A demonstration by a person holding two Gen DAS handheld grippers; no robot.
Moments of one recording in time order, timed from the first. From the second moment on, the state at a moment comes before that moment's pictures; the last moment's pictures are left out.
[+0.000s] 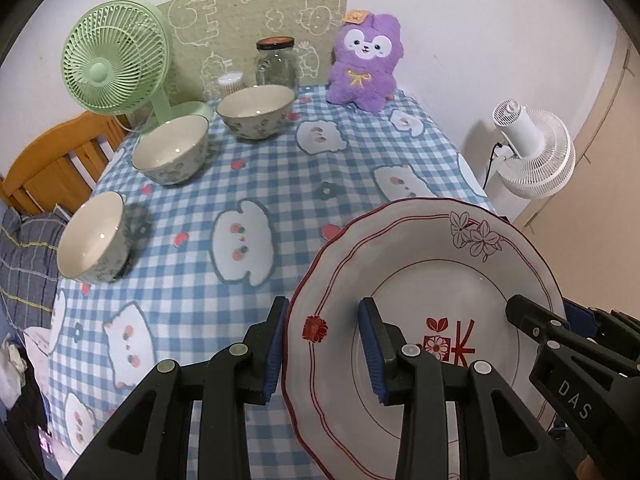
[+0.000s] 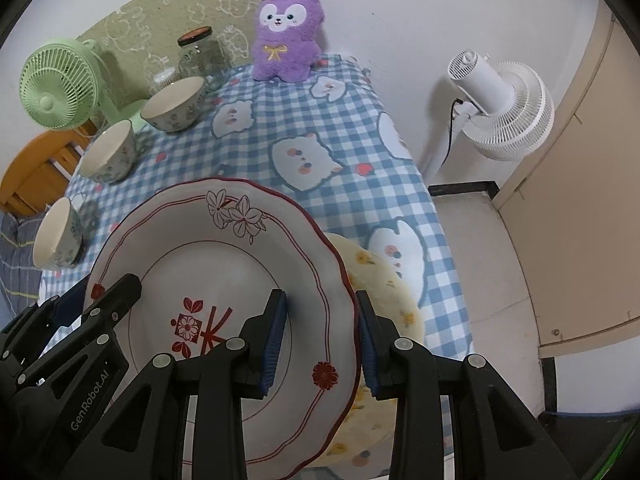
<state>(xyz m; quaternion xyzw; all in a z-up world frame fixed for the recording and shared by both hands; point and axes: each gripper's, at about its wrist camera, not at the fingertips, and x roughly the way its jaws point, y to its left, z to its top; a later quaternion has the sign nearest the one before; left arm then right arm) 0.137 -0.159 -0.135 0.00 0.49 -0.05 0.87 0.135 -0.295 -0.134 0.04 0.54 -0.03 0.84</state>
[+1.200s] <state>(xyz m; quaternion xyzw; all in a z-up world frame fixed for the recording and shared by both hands) 0.129 -0.203 -0.191 0.02 0.51 -0.04 0.86 0.134 -0.331 -0.192 0.03 0.58 -0.03 0.81</state>
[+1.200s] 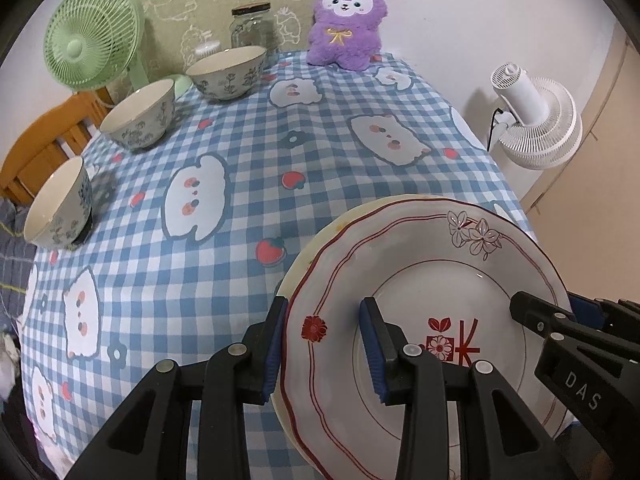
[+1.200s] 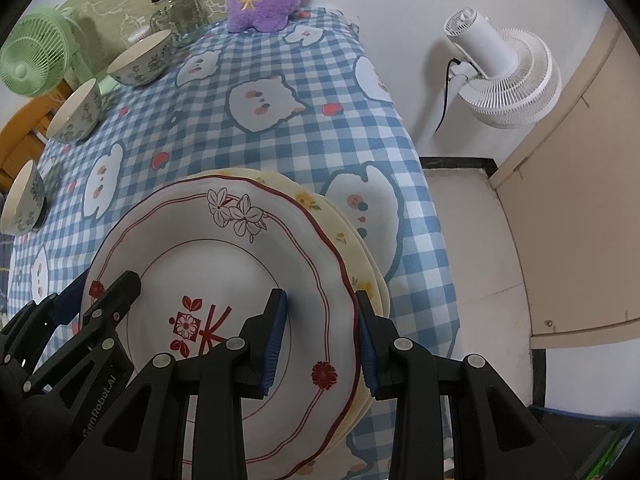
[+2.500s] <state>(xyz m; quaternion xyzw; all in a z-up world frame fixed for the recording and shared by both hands) 0.134 -0.205 -0.188 0.03 0.50 0.00 0.86 0.140 -0.326 -0.184 0.03 0.56 -0.04 0.83</state>
